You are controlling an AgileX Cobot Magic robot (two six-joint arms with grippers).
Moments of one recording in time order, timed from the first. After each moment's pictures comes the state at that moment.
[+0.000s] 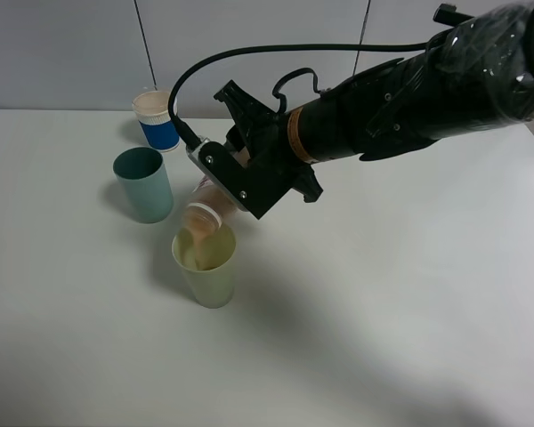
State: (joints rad) left arm -0.08 -0.01 -0.51 0.02 1.06 -0.03; right arm 0.74 1.80 -1.04 -1.46 -0.05 -0.46
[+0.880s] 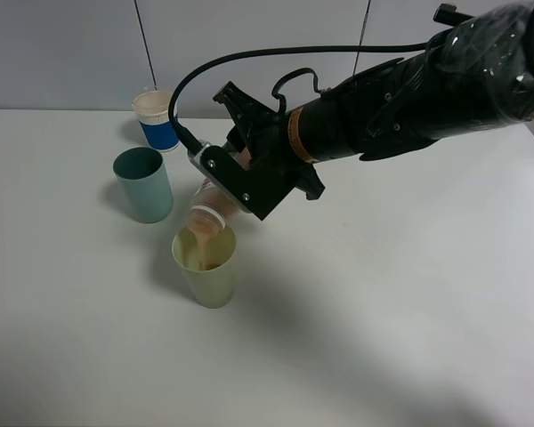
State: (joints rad) left arm -0.08 -0.01 -0.51 0.02 1.06 -0.03; right arm 0.74 1.80 -1.04 -1.46 -0.04 -0.50
